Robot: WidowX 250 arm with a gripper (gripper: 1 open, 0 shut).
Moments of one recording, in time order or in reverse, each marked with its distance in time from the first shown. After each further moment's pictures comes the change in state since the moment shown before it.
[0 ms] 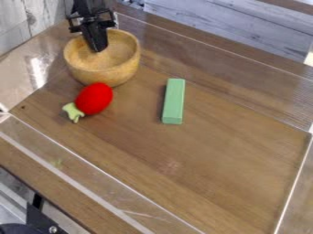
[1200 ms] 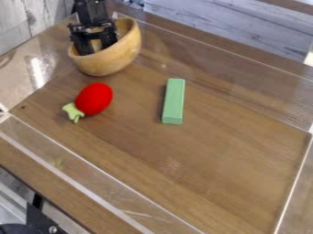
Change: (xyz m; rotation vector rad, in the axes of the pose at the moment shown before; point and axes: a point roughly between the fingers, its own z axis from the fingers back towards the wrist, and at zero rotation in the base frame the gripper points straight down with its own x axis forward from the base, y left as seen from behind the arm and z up) arm -0.033 0.001 -0.013 -0.009 0.140 0.011
